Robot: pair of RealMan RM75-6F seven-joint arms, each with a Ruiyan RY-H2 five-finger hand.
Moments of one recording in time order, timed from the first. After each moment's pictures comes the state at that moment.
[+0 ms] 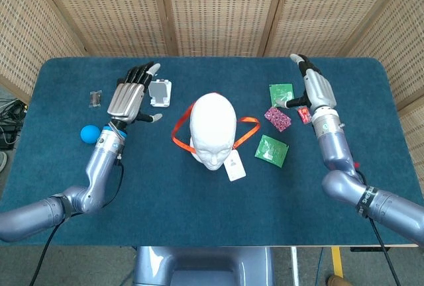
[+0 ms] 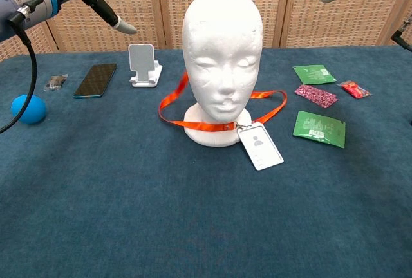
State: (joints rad) left arm -0.89 -1.50 -0.39 -1.36 0.98 0.99 0.20; right arm 0.92 -1.24 0.43 -1.43 -0.51 0.84 -0.05
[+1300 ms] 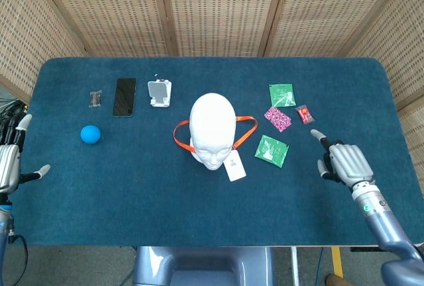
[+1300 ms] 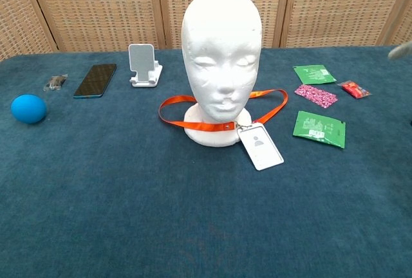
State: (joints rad) left arm -0.28 -1.05 -0.08 -1.82 1.18 1.51 0.26; right arm 0.52 -1.02 0.05 -1.77 -1.20 1.03 -0.03
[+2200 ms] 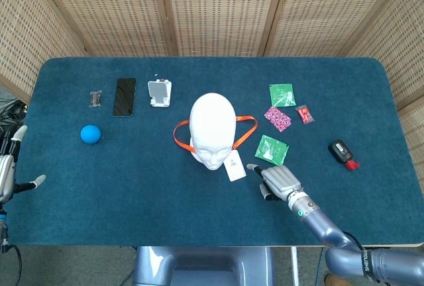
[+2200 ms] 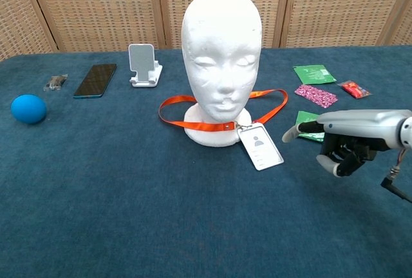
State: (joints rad) left arm -0.23 -1.07 -0.10 -1.75 1.22 1.44 0.18; right arm 0.72 -1.36 0.07 -1.70 -0.96 0.79 -0.35
